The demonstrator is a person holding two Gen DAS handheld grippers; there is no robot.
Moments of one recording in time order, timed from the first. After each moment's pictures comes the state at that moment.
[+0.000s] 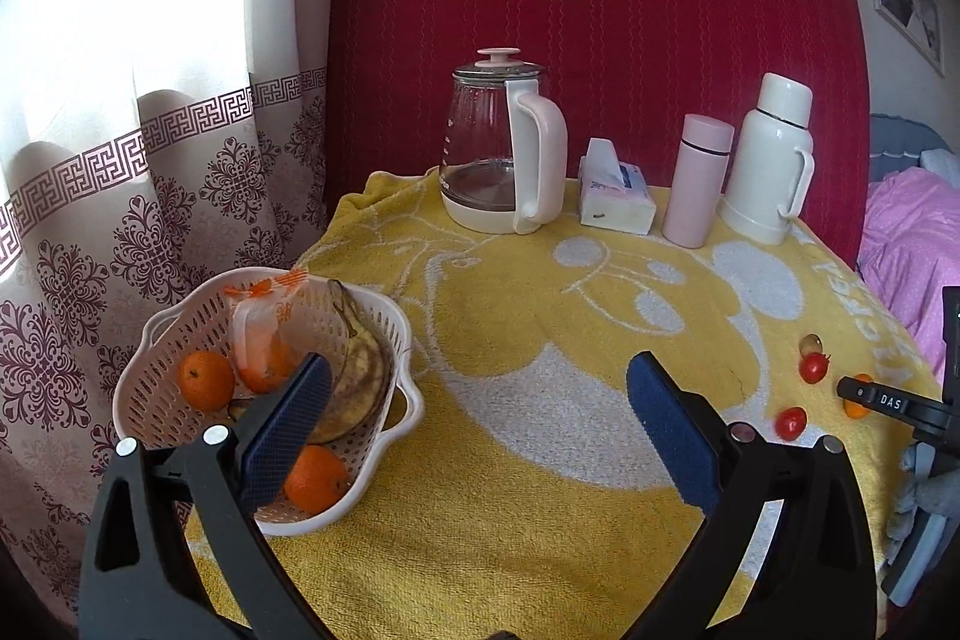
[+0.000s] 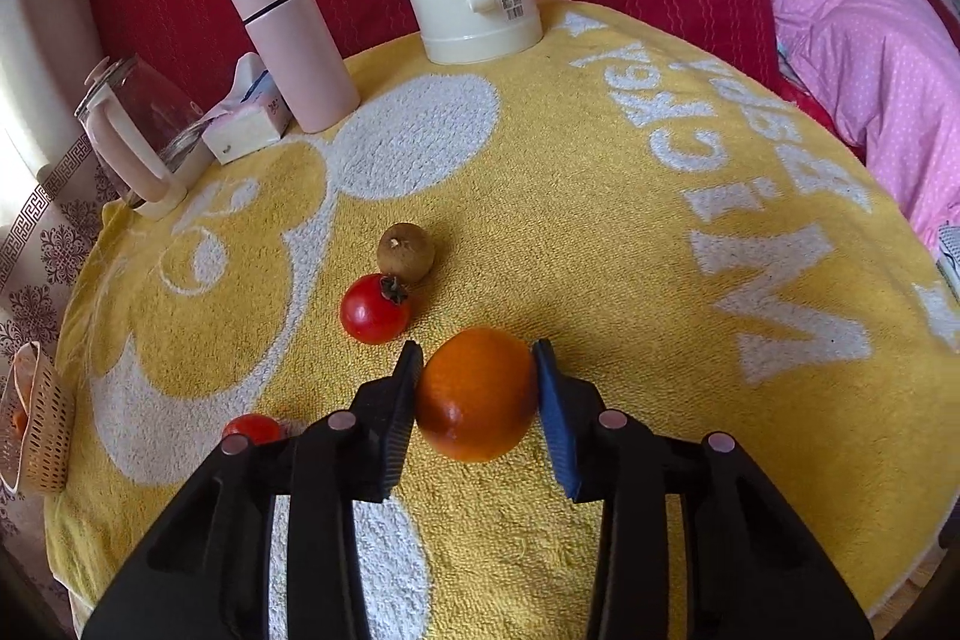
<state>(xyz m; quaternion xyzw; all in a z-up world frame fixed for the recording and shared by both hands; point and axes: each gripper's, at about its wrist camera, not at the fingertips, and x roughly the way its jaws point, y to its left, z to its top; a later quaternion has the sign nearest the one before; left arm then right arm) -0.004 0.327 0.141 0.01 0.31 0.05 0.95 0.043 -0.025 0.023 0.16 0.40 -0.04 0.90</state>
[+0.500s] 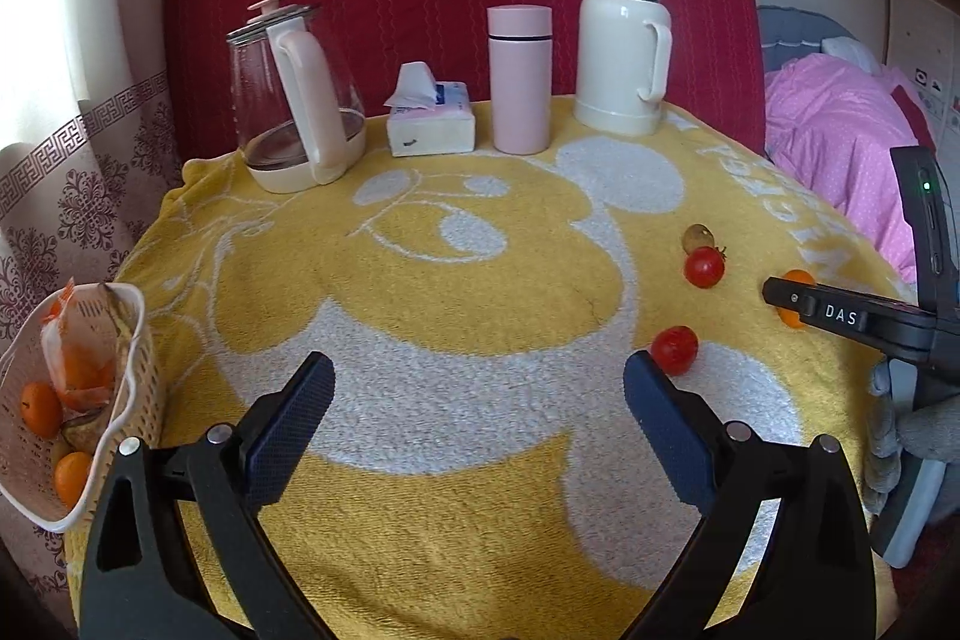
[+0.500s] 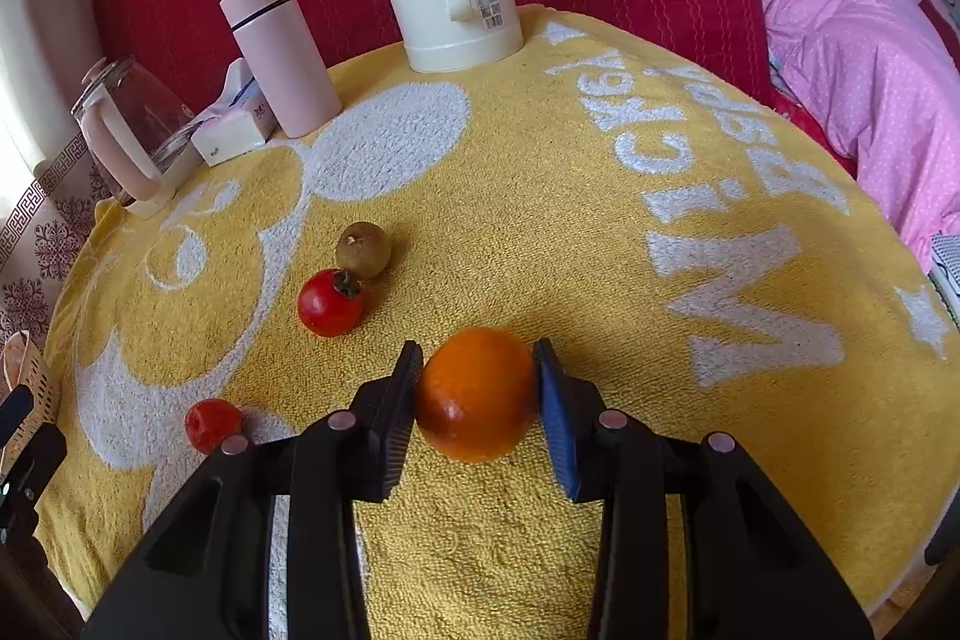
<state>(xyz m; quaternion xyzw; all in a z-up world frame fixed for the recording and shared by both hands) 0.020 0.215 0.088 0.09 0.37 -0.10 0.92 0.036 -0.039 0.016 0.14 0.39 -0.05 0.91</state>
